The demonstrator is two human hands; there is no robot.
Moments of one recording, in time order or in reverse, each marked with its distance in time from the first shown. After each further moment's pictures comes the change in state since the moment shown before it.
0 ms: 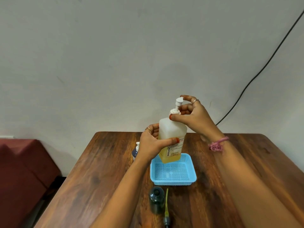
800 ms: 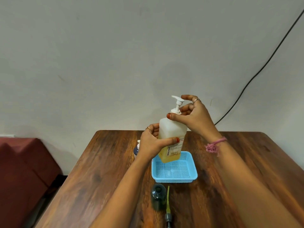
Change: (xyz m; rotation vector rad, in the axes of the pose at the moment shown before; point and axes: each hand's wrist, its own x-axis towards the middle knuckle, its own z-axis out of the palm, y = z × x) left_hand -0.004 -0.007 -0.007 -0.008 0.000 -0.010; right_hand -0.008 -0.003 0.009 -0.119 0.071 -0.029
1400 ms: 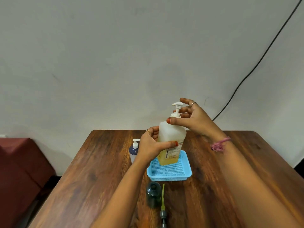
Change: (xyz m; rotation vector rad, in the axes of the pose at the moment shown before) left_hand -0.010 -0.011 0.014 -0.024 -0.070 -0.048; right_hand -0.013 0.008 -0.023 0.056 -0.174 0.100
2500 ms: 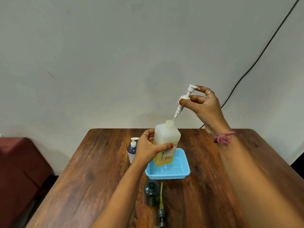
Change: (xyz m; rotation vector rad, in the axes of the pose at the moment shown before) left_hand 0.006 -0.025 -0.003 0.053 0.036 -0.005; right_hand 0.001 -0.012 -0.014 0.292 0.302 -0.090
